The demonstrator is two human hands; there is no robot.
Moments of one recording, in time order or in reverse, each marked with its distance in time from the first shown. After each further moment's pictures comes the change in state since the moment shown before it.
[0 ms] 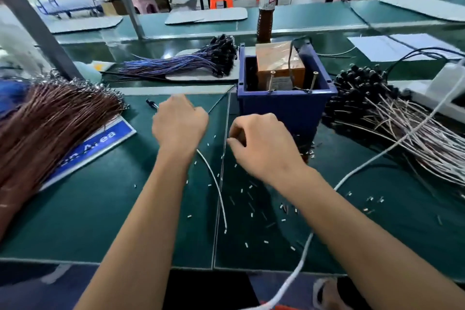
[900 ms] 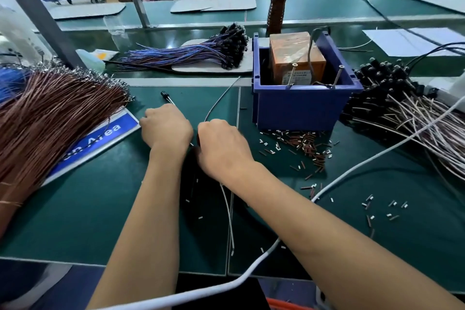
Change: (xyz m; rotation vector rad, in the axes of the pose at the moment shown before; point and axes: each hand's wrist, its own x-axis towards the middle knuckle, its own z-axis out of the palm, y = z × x) left_hand 0.044 -0.057 0.023 0.350 -0.093 -0.150; right_hand 0.034 -0.055 0.072 -0.062 -0.247 0.017
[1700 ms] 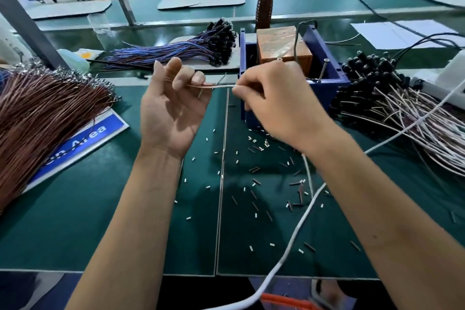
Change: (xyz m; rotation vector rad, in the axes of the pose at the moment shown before) left_hand -0.057 0.030 -0.047 -2.361 -0.819 0.196; right_hand -0.026 0.062 -0.106 0.142 0.349 -0.169
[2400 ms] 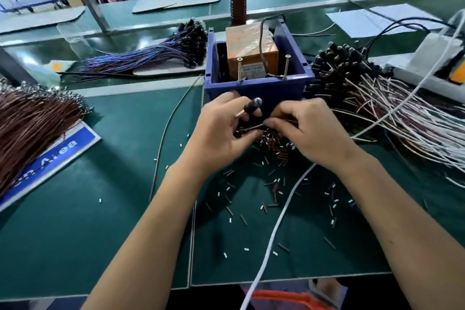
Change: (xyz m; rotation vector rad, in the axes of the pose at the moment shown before) left_hand 0.002 -0.089 -0.004 1.717 -0.524 0.461; right_hand -0.060 0.108 -0.018 0.033 -0.026 0.018
